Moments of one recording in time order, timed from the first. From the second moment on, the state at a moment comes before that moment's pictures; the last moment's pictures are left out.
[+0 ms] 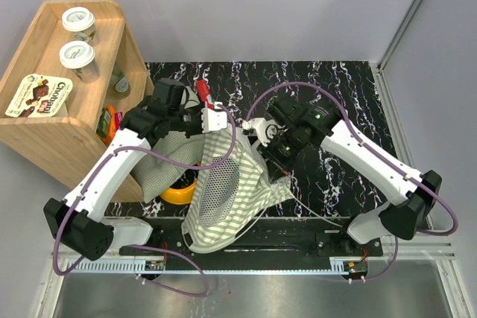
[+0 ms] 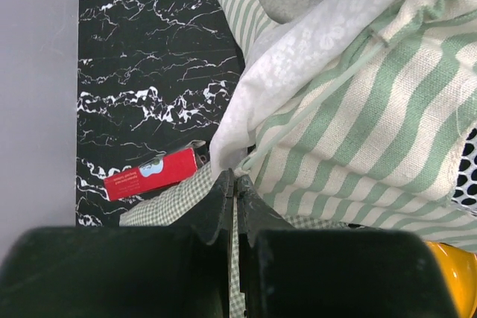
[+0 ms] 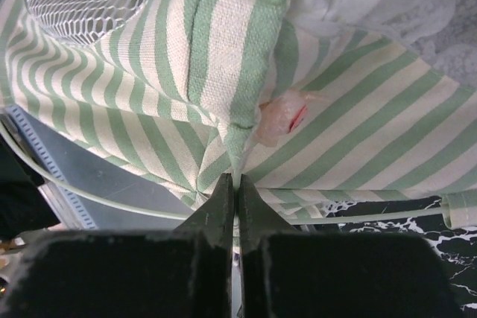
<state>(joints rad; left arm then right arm) -0.44 1.26 1.29 -0.78 0.56 1.04 0.80 1.46 1.52 -1.25 -0.48 -0.13</state>
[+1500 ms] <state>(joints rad) -0.63 1.27 1.50 -0.84 0.38 1.02 0.82 1.59 1.79 -1.56 -0.43 -0.16</state>
